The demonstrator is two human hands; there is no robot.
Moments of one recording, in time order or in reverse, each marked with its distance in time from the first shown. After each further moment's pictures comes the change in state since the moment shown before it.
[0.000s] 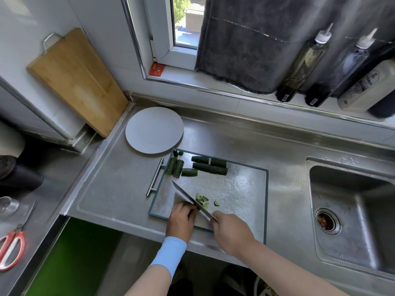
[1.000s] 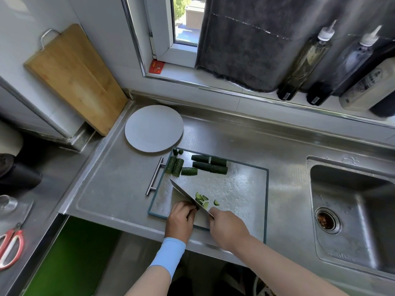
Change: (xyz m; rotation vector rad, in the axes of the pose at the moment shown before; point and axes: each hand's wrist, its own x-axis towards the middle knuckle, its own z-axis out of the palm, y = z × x) left_hand -0.003 -0.002 -0.001 -0.023 0.000 0.033; right_hand 0.011 -0.008 0.002 -0.031 -0.009 0.032
